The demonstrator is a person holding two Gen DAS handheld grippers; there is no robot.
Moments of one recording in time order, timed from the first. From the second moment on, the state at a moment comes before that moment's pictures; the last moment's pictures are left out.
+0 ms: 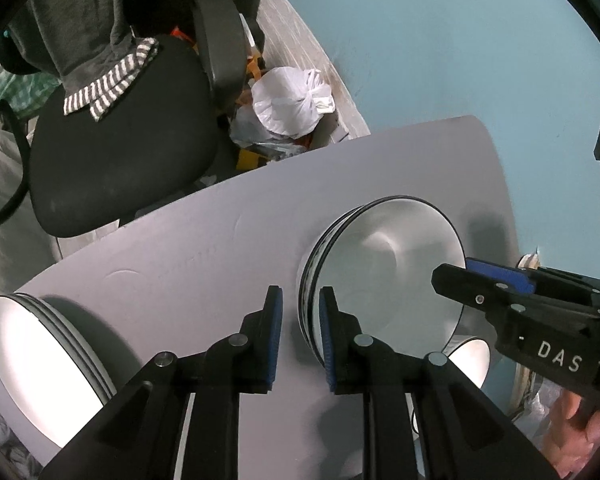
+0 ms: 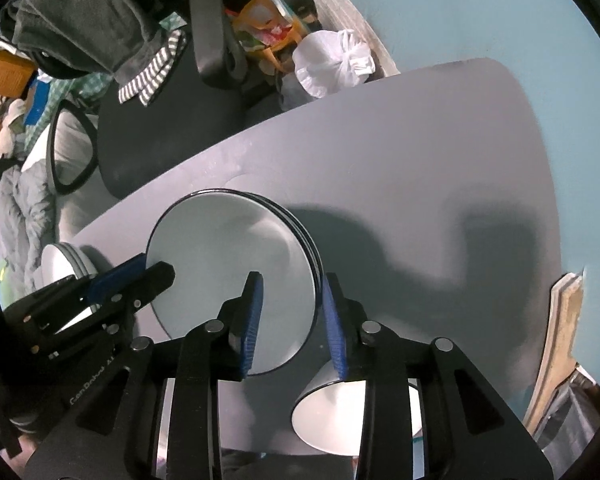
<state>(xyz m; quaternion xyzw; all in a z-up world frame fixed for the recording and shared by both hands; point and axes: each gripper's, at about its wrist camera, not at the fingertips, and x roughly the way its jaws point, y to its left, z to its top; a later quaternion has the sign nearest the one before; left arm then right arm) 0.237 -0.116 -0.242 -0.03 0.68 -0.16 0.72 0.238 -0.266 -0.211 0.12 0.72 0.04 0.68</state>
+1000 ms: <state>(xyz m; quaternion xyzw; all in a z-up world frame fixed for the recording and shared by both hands) 0.177 -0.102 -0.116 -0.02 0.57 -0.19 0.80 0.195 -0.266 -0.096 0.07 0.61 0.02 0.79</state>
